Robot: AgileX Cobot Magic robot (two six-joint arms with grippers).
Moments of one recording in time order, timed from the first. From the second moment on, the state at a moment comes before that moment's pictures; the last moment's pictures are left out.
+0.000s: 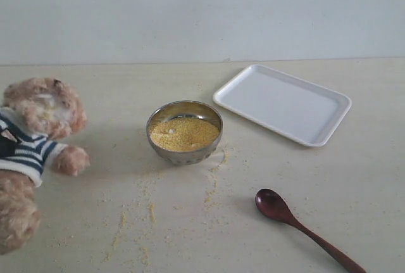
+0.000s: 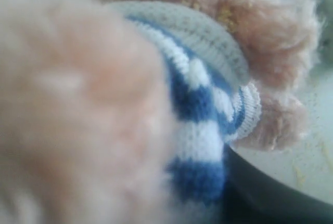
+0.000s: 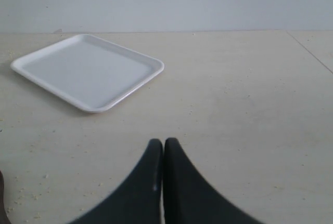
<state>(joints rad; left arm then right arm) 0.29 1.45 -0.67 -0.97 0.60 1.12 0.00 0.00 0.00 0.01 0.33 0.00</state>
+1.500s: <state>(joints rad) 0.32 1.23 -0.38 -1.69 0.99 1.55 0.00 0.00 0.00 -0.12 0.18 -0.12</state>
